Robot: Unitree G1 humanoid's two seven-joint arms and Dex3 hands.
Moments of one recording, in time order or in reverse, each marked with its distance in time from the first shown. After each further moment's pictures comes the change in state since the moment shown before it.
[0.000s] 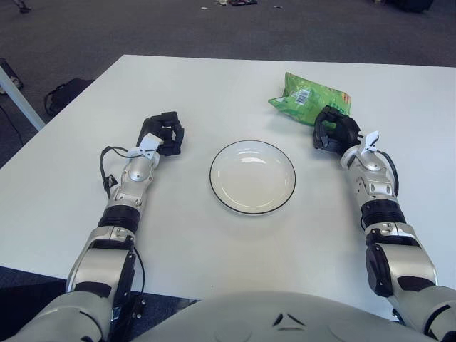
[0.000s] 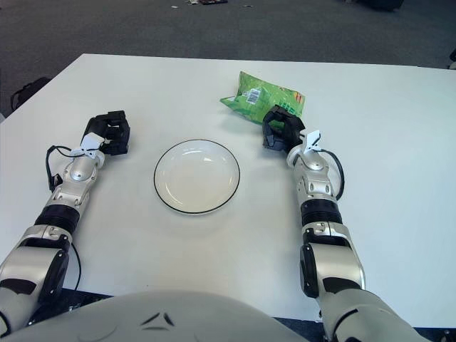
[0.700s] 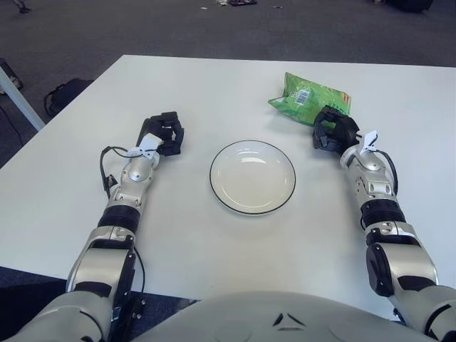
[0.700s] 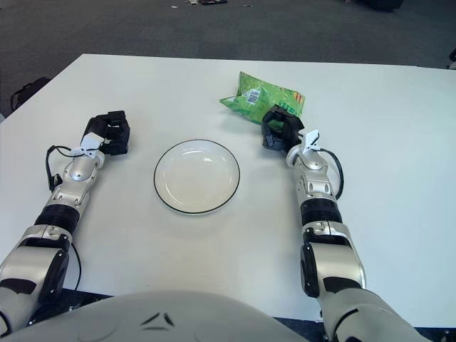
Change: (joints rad) left arm -0.006 -0.003 0.002 0.009 0.007 0.003 0.007; right arm -0.012 -0.010 0.019 0.019 -0.010 -0.012 -0.010
